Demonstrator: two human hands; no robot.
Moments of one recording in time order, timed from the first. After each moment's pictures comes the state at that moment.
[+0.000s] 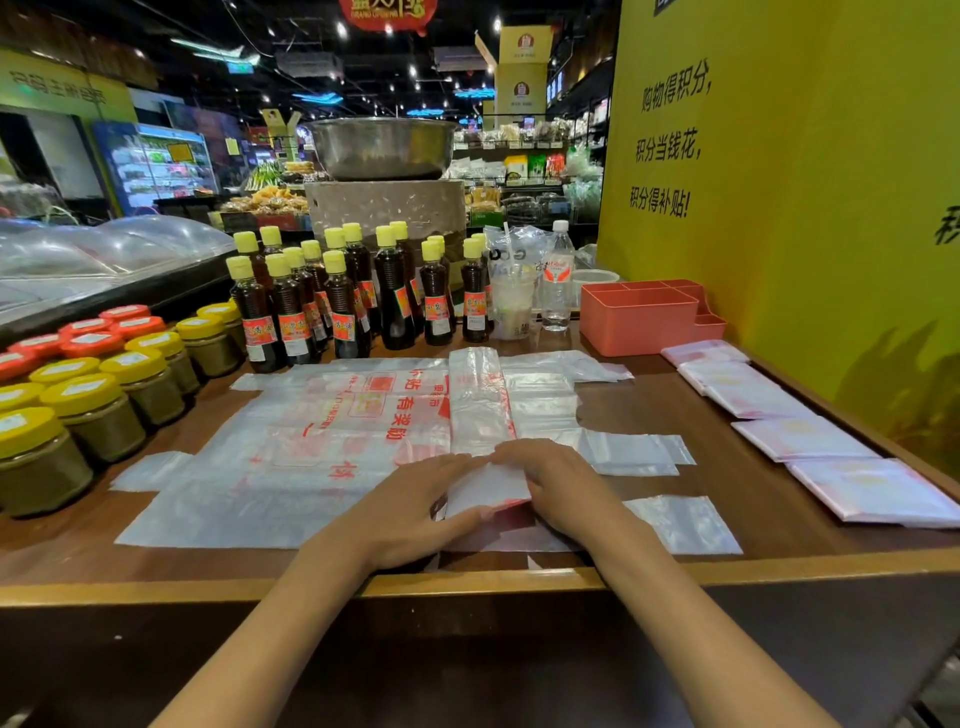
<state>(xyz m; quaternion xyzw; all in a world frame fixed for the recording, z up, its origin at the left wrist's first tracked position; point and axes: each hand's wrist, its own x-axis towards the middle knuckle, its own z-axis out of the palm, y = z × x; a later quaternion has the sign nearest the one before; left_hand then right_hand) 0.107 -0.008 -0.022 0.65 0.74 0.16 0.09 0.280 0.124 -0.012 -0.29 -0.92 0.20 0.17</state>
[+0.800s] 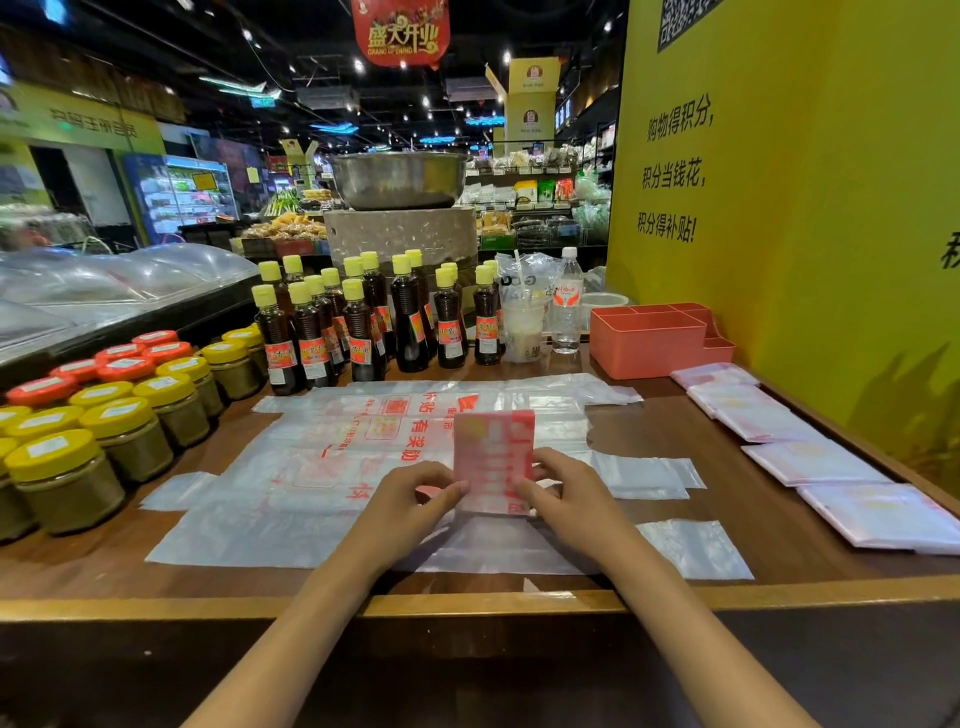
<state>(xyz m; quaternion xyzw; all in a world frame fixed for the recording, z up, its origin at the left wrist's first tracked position) 0.091 -0.005 -0.021 0.55 0.71 0.43 0.10 0.281 0.119 -0.012 -0.27 -0.82 0.42 0.29</state>
